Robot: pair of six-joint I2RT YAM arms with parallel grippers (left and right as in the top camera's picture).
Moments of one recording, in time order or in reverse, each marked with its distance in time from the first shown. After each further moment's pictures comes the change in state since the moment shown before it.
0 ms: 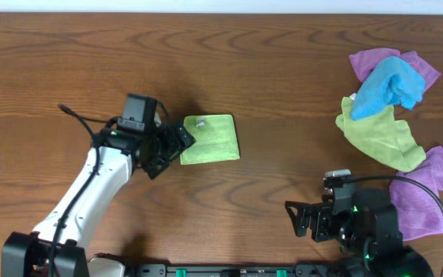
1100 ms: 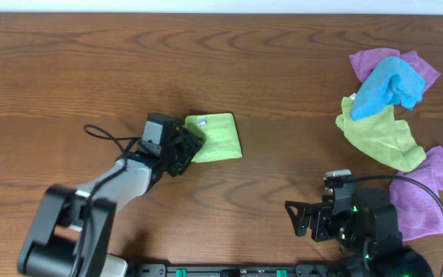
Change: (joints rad) left arm -0.085 0.212 -0.260 0.746 -0.002 -0.319; right arm 0.000 0.000 -0.003 -0.001 0.000 0.008
